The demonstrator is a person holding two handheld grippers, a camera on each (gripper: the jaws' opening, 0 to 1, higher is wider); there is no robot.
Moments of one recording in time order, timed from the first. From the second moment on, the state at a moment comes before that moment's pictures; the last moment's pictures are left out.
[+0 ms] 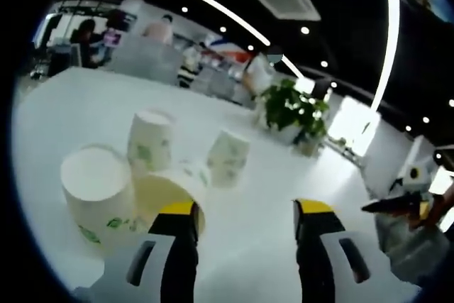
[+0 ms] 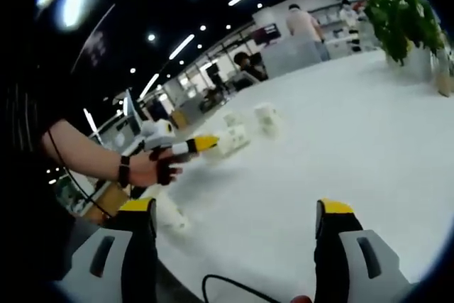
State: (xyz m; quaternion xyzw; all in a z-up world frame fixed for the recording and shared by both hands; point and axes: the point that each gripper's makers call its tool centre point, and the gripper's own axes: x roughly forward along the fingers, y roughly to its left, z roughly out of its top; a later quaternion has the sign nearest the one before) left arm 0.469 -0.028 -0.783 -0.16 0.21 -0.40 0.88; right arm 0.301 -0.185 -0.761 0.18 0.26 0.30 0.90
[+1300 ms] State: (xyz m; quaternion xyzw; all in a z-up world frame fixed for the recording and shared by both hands) left arm 0.478 -0.035 -0.793 -0.17 0.22 -0.40 0.87; right arm 0.304 -0.184 -0.762 0.19 0.25 0.30 0.90
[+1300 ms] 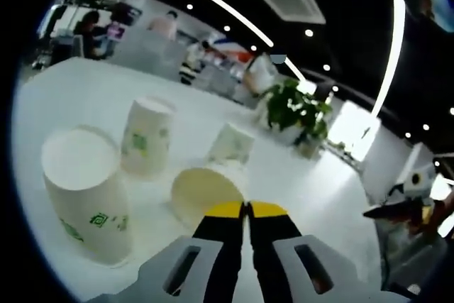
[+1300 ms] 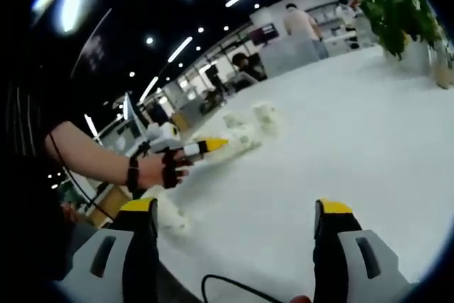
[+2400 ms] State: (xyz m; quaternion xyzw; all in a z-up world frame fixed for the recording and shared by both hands) left arm 0.429 -0.029 -0.714 -0.14 0.21 -0.44 0.86; right arm 0.301 -0.180 -0.752 0.17 0.23 0.31 0.91
